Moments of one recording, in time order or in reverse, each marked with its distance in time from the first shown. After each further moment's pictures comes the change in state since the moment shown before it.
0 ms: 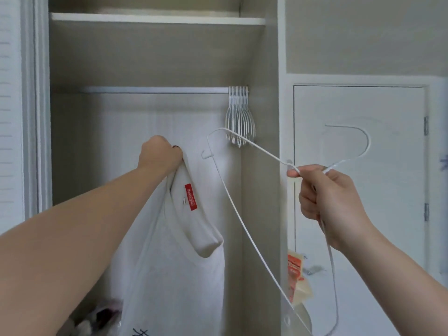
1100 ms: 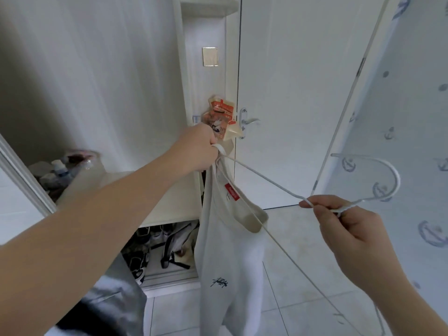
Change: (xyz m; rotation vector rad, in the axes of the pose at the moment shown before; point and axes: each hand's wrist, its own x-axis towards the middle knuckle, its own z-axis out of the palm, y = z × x) left_hand -0.430 0.116 0.091 0.165 -0.864 0.063; right_hand -0.339 -0.006 -0.295 -0.580 -0.024 0.356
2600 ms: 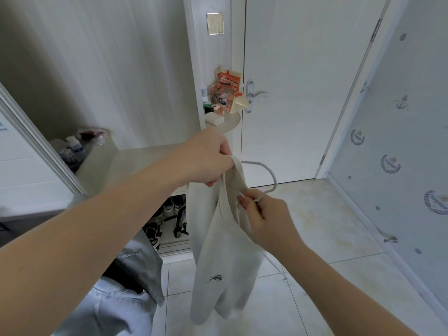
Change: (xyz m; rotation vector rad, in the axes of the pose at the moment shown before) left_hand -0.110 0.003 0.007 -0.171 -0.263 -0.056; right_hand -0.046 0.035 0.114 -0.106 -0.240 -0.038
